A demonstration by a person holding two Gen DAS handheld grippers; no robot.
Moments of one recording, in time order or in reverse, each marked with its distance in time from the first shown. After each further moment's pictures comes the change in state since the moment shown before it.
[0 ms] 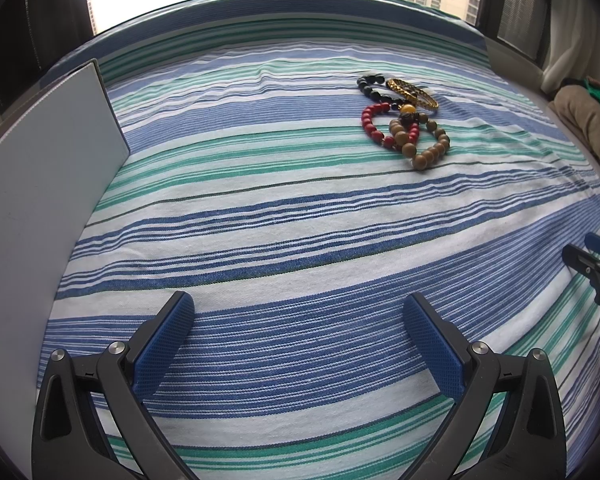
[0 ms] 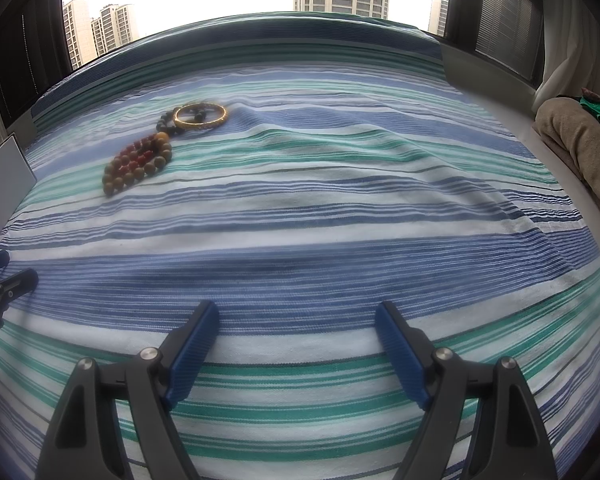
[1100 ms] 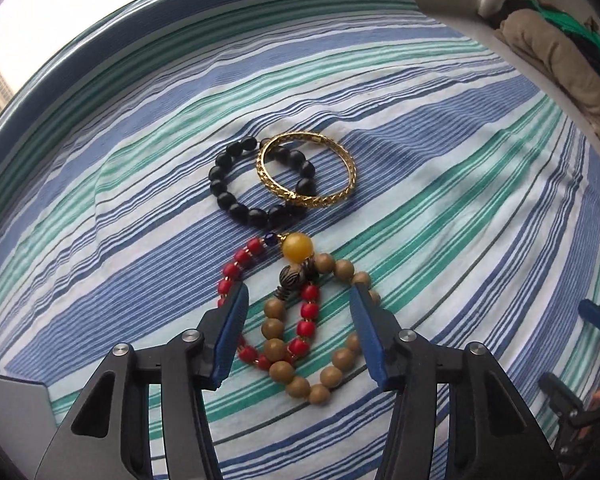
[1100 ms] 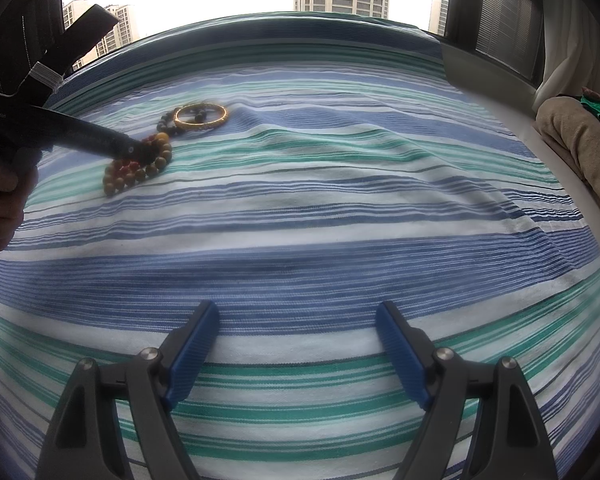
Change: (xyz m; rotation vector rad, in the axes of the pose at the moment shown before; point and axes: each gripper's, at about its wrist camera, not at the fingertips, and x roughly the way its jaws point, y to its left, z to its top) left arm 0.079 -0.108 0.142 0.337 0.140 -0.119; right arm 0.000 0.000 0.000 0.001 0.000 0.000
